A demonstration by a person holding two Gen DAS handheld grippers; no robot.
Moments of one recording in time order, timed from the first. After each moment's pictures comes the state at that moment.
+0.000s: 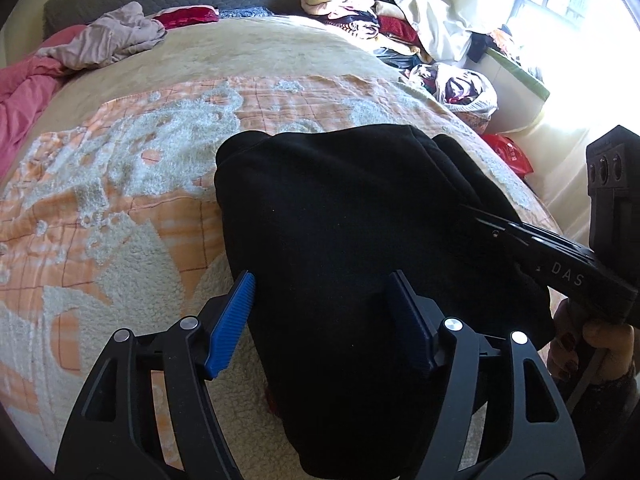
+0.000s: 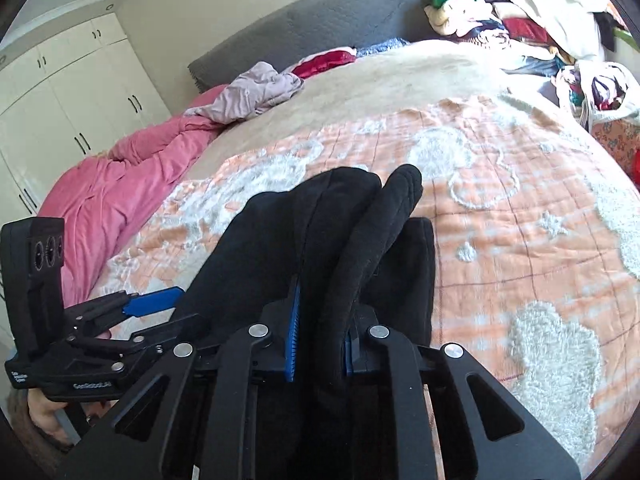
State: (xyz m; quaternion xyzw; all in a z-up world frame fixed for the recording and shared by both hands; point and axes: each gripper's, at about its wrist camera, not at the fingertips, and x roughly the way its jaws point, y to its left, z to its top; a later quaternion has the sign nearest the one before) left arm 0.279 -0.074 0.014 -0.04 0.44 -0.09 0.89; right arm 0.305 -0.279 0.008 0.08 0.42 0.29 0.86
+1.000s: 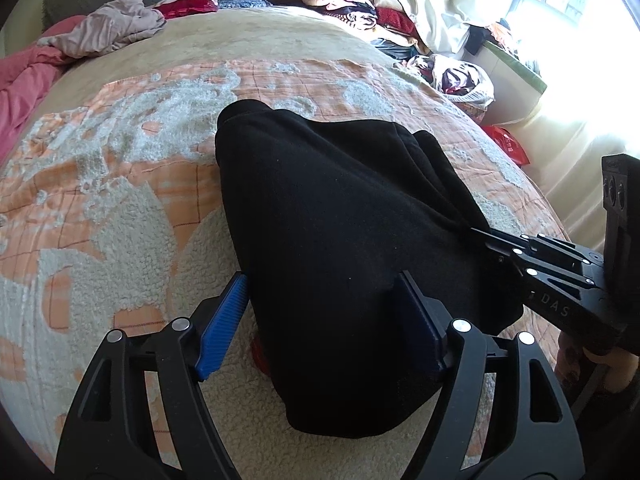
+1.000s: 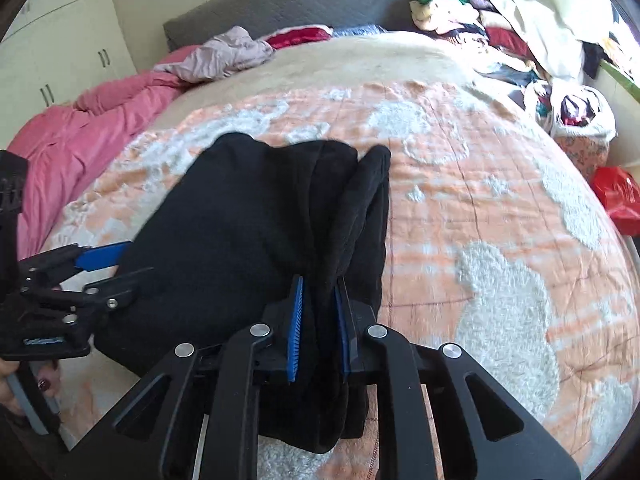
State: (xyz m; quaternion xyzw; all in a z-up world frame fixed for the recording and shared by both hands) left arm 0.251 -0.077 0.002 -0.05 0.45 -0.10 0.88; right arm 0.259 -0.284 0.004 -0.01 0.43 0.21 0.88
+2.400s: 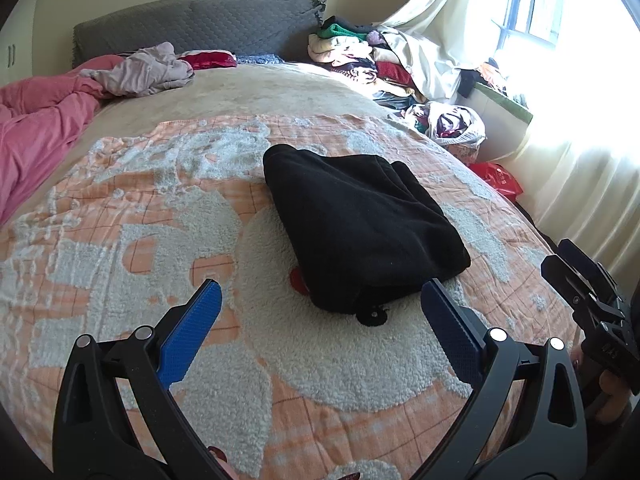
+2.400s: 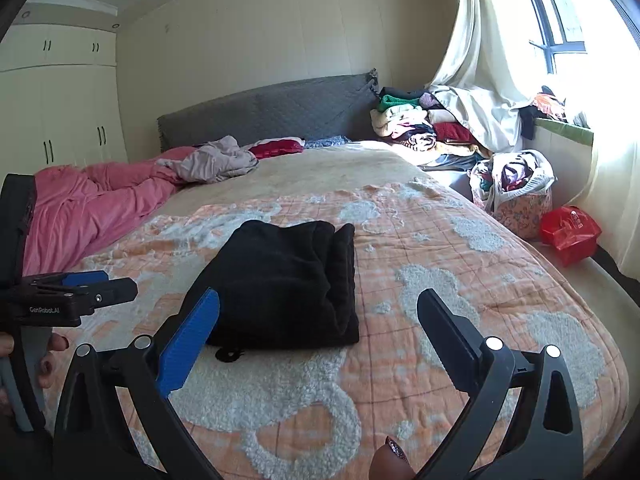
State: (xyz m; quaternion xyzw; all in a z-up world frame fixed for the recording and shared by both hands) left arm 0.120 -0.051 0.051 -0.05 0.35 -0.07 0.93; right arm 0.071 -0.317 0.055 0.02 0.22 0.15 0.96
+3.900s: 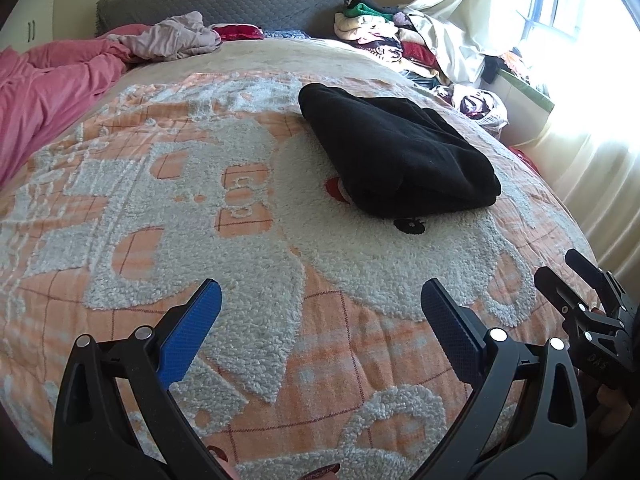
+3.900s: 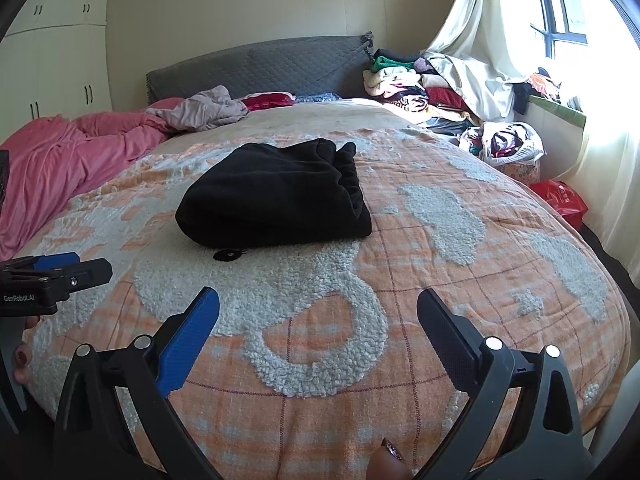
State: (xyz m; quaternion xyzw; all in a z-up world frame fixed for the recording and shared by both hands) left arm 0.074 -0.037 -0.005 -0.06 0.39 -0.03 0.92; right arm 0.037 -0.293 -0.008 -0.01 0.28 0.12 0.95
